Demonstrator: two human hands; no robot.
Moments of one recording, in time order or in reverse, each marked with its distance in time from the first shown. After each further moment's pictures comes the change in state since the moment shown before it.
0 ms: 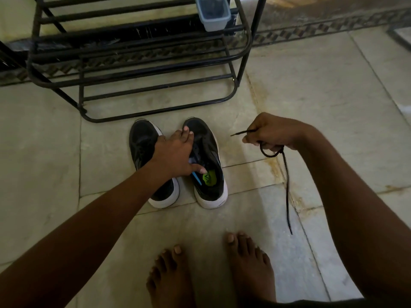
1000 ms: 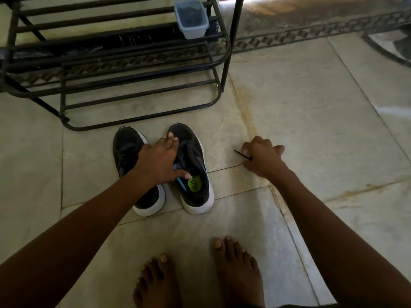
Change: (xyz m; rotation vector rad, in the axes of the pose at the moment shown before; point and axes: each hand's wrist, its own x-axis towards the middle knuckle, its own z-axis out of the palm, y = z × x) left_hand 0.001 0.002 -0.002 -0.035 -0.012 -0.007; right_hand 0.024 0.106 0.048 -0.598 0.431 0.135
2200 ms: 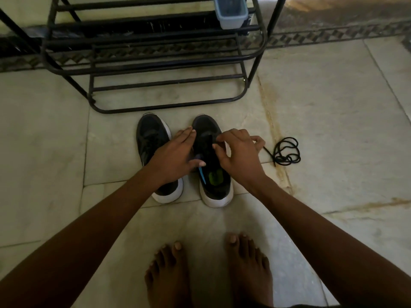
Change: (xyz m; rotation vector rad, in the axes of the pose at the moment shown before) left_hand -0.033 -0.008 0.014 -0.481 0.187 0.033; right_hand -0.024 -0.122 0.009 0.317 0.454 -0.349
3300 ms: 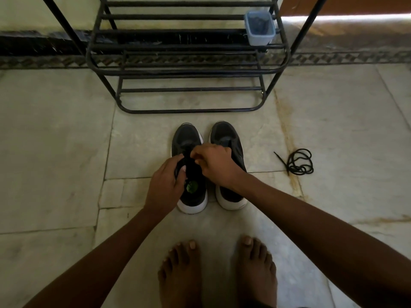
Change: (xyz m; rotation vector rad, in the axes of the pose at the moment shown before) left_hand -0.085 -0.043 0.059 -0.408 0.574 -0.122; right_hand 0.019 -0.082 0.038 0.069 -0.421 -0.176
